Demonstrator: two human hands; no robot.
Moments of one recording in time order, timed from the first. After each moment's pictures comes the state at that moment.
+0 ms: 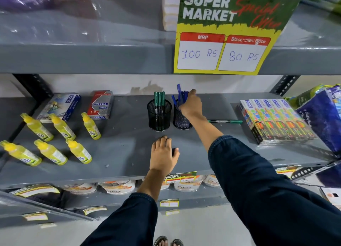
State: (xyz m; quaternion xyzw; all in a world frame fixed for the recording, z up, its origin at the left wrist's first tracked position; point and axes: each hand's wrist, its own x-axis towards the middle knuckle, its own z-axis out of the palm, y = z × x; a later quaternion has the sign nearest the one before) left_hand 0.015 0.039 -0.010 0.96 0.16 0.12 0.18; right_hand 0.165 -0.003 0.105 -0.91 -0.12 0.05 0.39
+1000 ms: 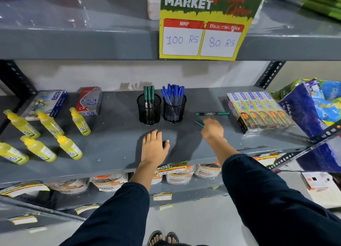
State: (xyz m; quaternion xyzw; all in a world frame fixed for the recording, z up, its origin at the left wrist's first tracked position) left_hand 0.017 0.040 -0.014 0.97 0.15 0.11 0.17; right_hand 0.139 -0.121 0.049 -0.99 -0.07 0.09 0.10
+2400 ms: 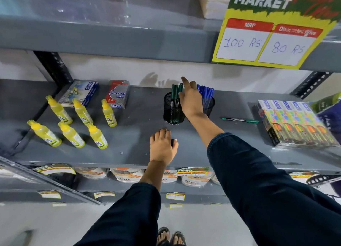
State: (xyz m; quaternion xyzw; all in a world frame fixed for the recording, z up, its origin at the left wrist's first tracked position) left_hand 0.000 0.074 -0.018 0.95 0.21 0.16 0.16; right_hand 0.133 0.038 0.100 -0.90 -0.30 -0.08 0.31
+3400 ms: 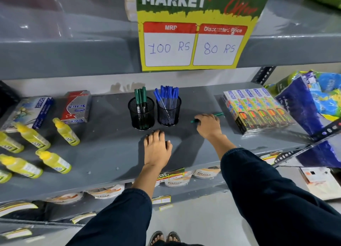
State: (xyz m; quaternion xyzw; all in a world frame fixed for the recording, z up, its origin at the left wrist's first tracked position) left_hand 0.049 0.024 -0.020 0.97 0.16 0.12 0.16; right_hand 0.180 -0.124 0.029 -0.98 -0.16 0.06 0.12
